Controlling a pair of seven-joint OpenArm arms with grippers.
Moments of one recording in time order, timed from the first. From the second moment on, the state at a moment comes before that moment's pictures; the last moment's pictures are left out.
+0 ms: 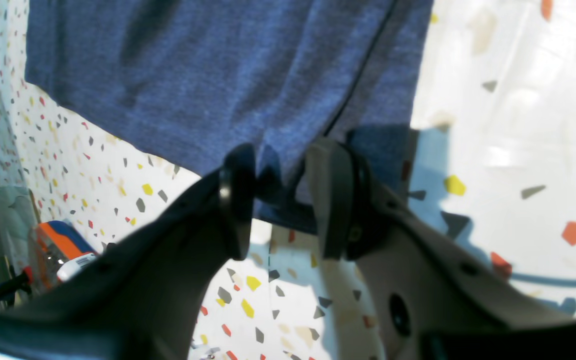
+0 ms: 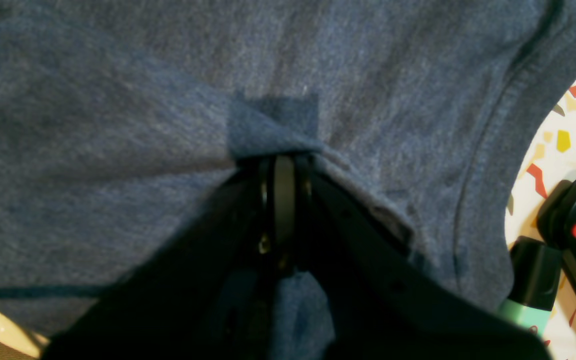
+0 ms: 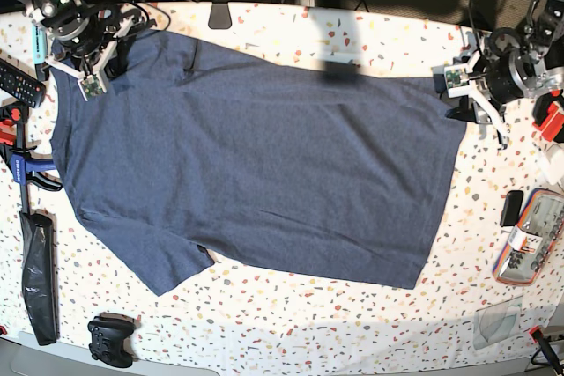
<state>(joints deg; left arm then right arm) 13.0 -40.1 11.4 95.3 33.4 -39.8 -4.8 -32.9 31.7 7.6 99.3 11.1 14.5 -30.0</state>
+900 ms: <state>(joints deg) 11.5 -38.7 16.7 90.6 32.2 -38.8 4.6 -32.9 31.7 7.6 99.3 11.1 14.5 -30.1</state>
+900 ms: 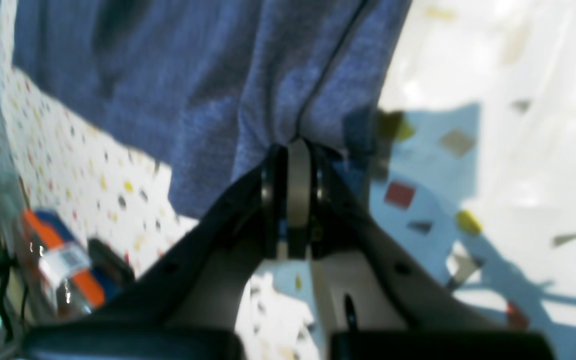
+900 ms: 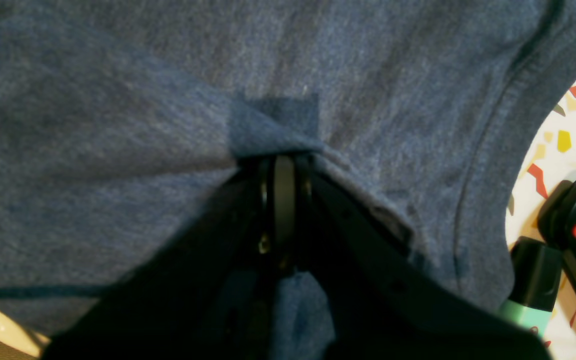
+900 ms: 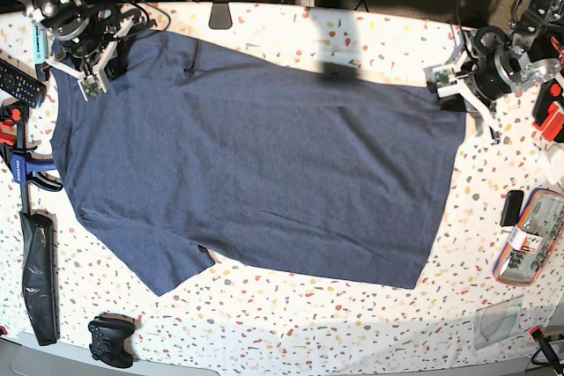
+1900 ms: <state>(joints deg) 5.9 -42.0 17.0 90.1 10.8 -24.0 9.3 -32.9 31.7 7.6 99.3 11.4 14.5 -30.6</state>
